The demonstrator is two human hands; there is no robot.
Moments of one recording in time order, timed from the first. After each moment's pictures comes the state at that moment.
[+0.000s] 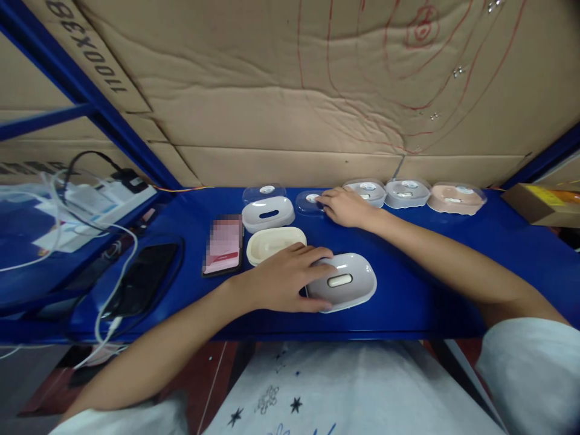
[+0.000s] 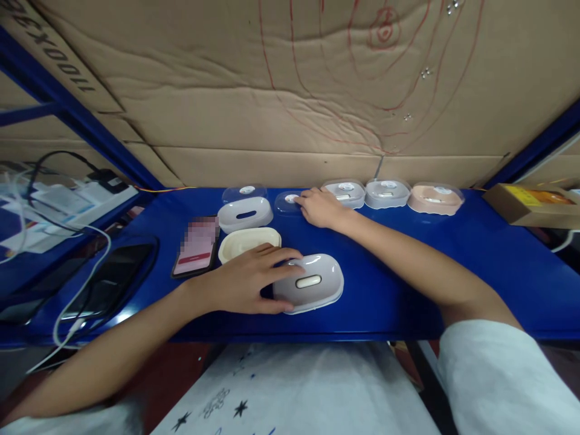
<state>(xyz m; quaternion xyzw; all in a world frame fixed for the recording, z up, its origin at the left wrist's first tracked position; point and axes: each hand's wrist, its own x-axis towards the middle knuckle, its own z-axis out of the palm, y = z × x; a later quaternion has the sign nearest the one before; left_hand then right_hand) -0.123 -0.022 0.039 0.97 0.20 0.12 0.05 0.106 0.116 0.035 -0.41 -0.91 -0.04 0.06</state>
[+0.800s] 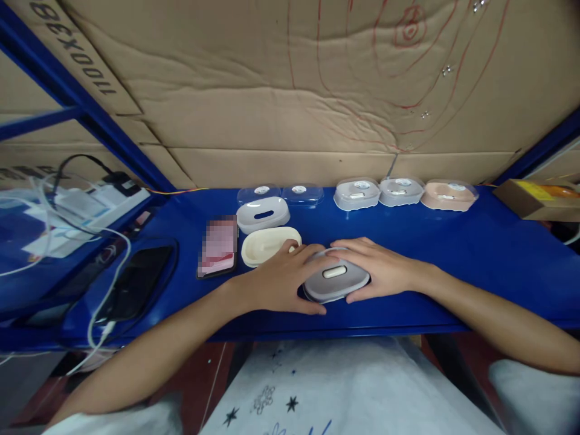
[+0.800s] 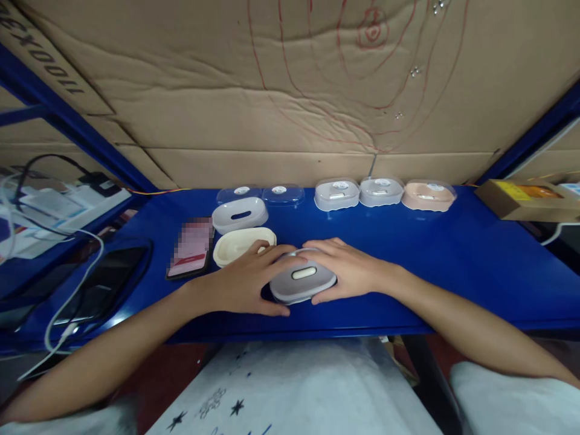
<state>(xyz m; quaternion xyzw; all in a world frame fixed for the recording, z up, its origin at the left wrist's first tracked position) -0.121 -0.020 0.027 0.96 0.25 0.09 0.11 0.180 -0.017 0.006 -0.26 -0.94 0.14 0.15</state>
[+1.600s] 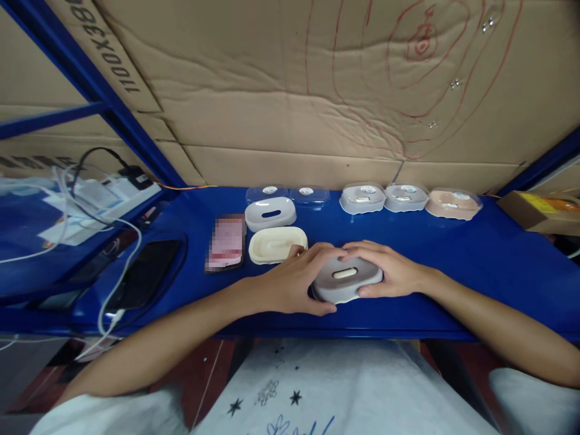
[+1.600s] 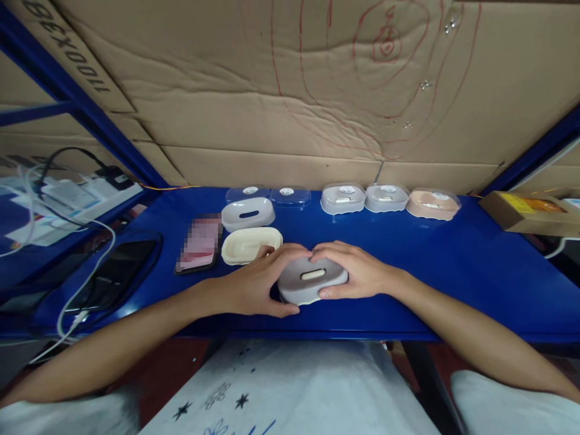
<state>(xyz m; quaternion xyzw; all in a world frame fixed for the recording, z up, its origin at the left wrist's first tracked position) -0.113 -0.033 0.028 0.92 0.28 0.14 0.24 0.183 -0.010 0.014 -0.21 -0.93 0.19 0.22</state>
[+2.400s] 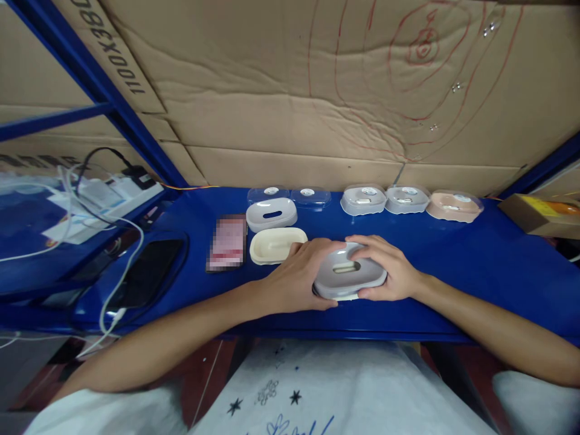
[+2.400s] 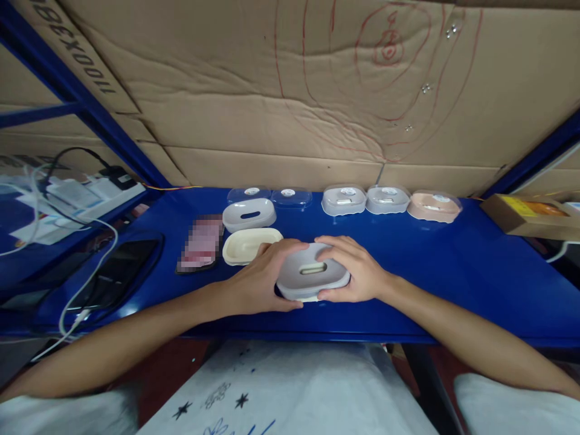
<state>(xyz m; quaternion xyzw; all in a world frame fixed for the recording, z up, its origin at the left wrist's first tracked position) -0.107 -0.034 0.013 0.90 0.30 0.24 0.19 0.181 -0.016 0.002 -0.23 -0.91 0.09 0.33</state>
